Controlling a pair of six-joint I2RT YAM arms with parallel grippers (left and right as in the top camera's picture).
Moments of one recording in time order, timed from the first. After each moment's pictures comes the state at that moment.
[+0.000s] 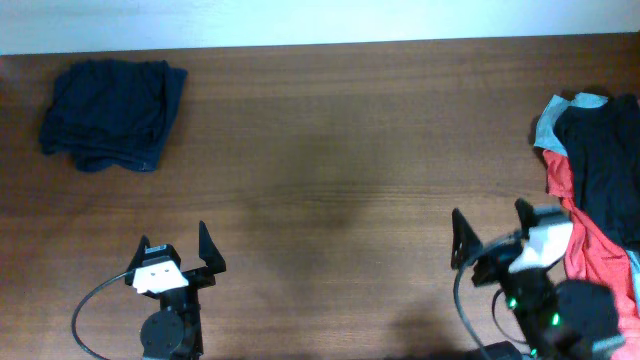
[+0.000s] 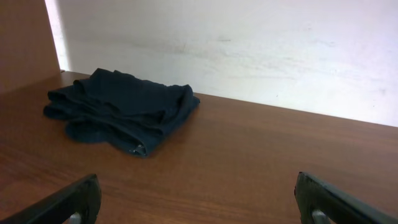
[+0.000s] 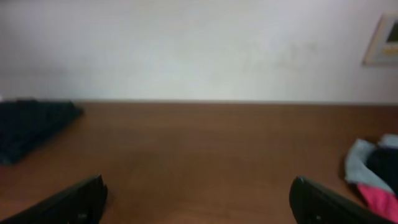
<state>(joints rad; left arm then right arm) -0.17 0.01 0.01 -0.05 -0.36 -0.14 0.22 0.40 0.76 -0.58 0.05 0.10</state>
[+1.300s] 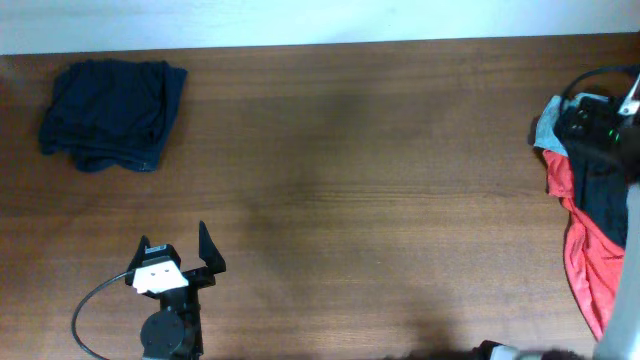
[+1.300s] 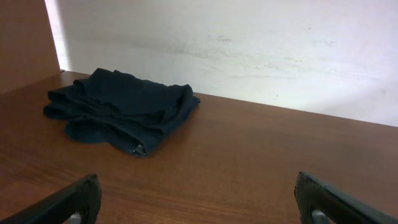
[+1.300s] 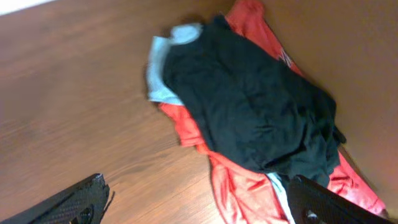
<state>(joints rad) -0.17 0.01 0.01 -0.05 -0.36 -0.14 -0.36 1.49 1.72 -1.14 0.28 0.05</state>
